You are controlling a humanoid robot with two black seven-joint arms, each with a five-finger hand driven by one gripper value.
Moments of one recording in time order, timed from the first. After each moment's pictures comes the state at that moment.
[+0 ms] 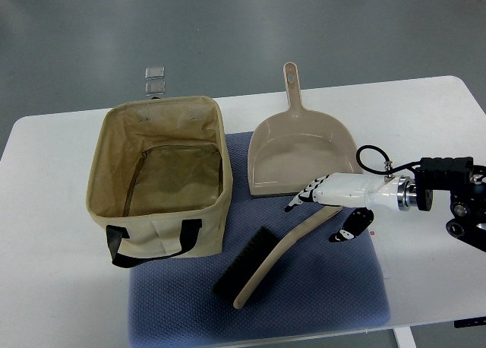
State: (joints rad) left arm 0.02 0.00 -0.15 -0.14 -0.06 -0.02 0.10; right arm 0.64 -0.65 0.45 1.39 -1.83 0.20 0.39
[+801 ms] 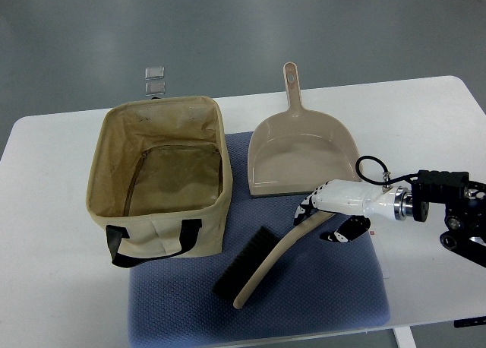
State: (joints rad) left arm 0.02 0.00 -0.15 -0.14 -0.06 -0.02 0.10; right arm 0.59 -0.62 0.46 1.34 -1.86 0.13 0.39
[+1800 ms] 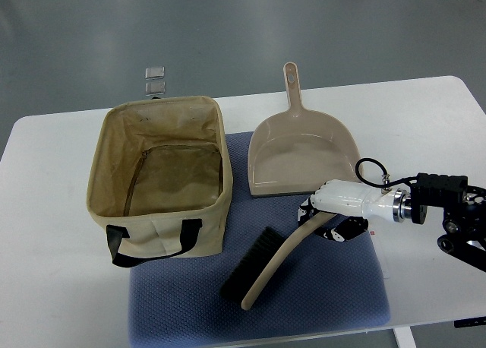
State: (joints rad) left arm 0.02 0.00 -0.15 -0.14 -0.06 -0.02 0.10; right arm 0.57 -0.62 0.47 1.32 -1.88 0.09 0.41
